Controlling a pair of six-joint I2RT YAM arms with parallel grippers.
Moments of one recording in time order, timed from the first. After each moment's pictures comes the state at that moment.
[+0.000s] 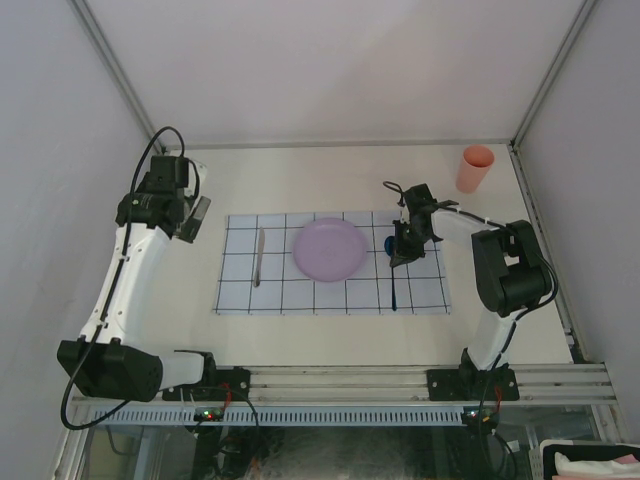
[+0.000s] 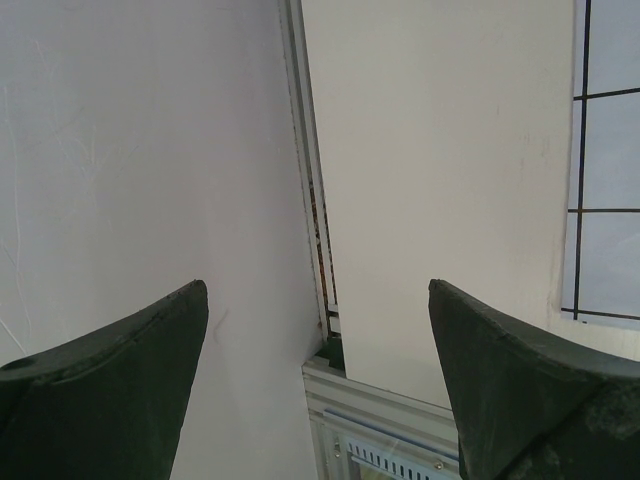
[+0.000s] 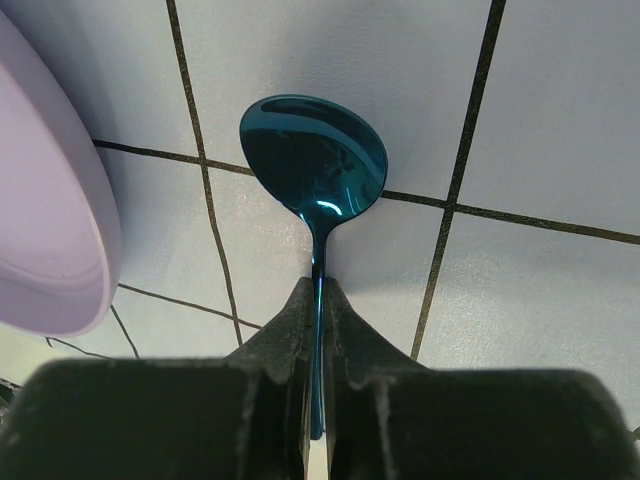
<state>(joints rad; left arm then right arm) -0.09 1.26 1.37 -1.01 -0.49 0.37 0.28 1.82 1.11 -0.58 -0.26 0.35</state>
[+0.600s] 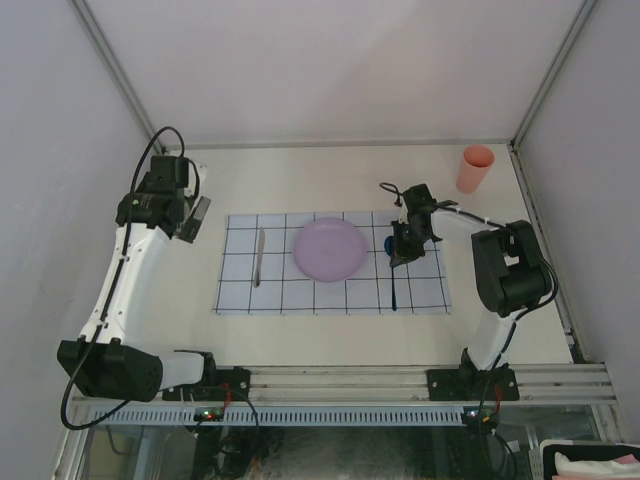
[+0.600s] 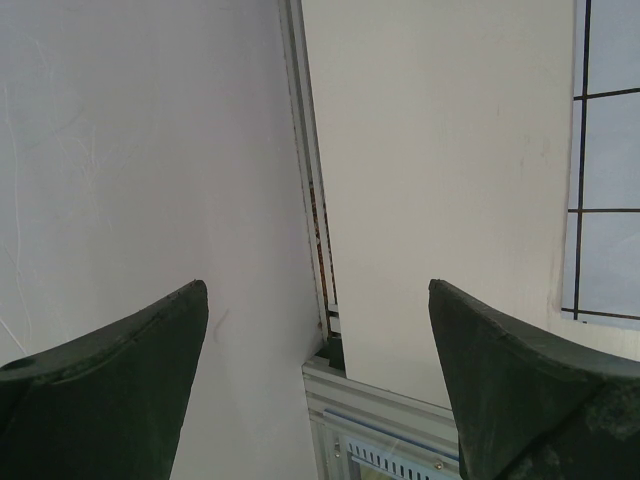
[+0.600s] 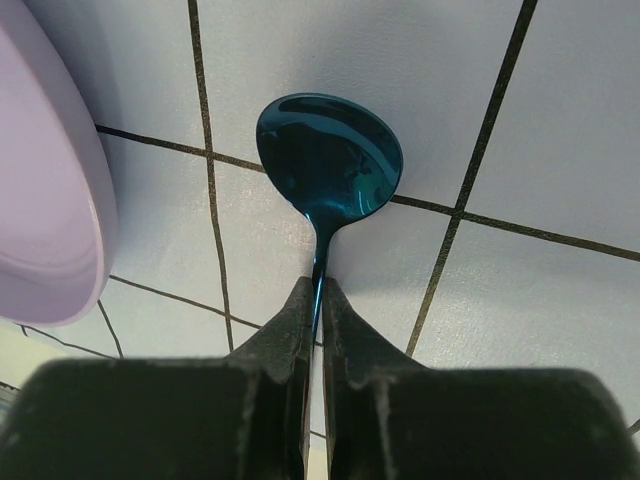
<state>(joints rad) -0.09 1.27 1.37 -1.01 -0.49 0.37 0.28 1.82 1.11 -0.58 -0.26 0.29</state>
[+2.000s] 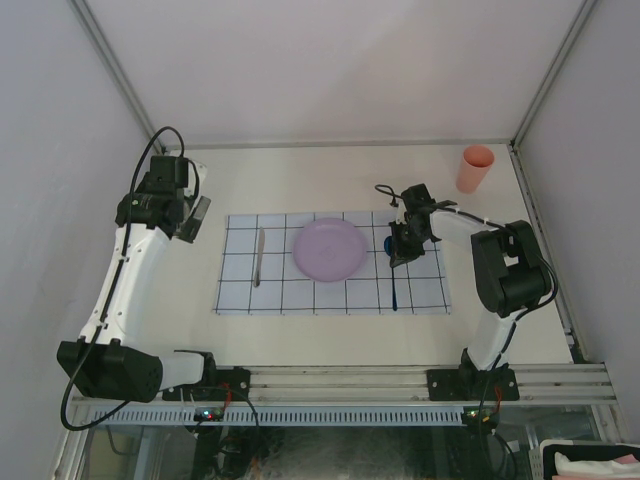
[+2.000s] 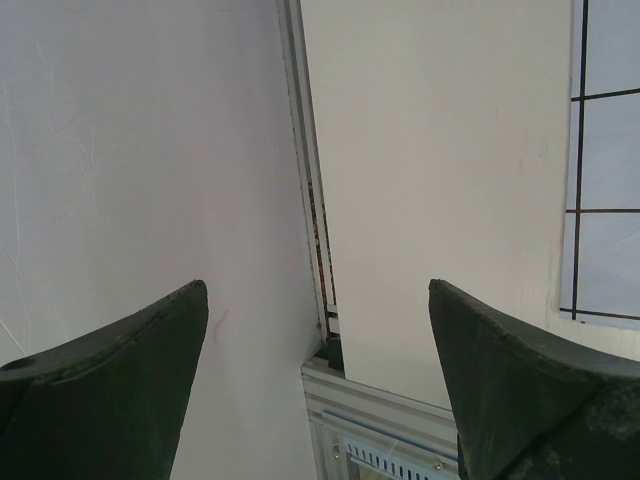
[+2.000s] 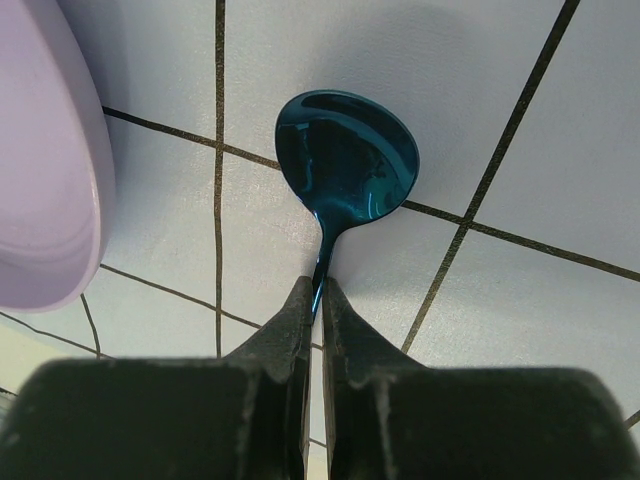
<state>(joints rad) -0.09 1.26 1.37 -1.01 -0.49 0.37 0.29 1.82 1.11 -0.57 -0.27 0.20</state>
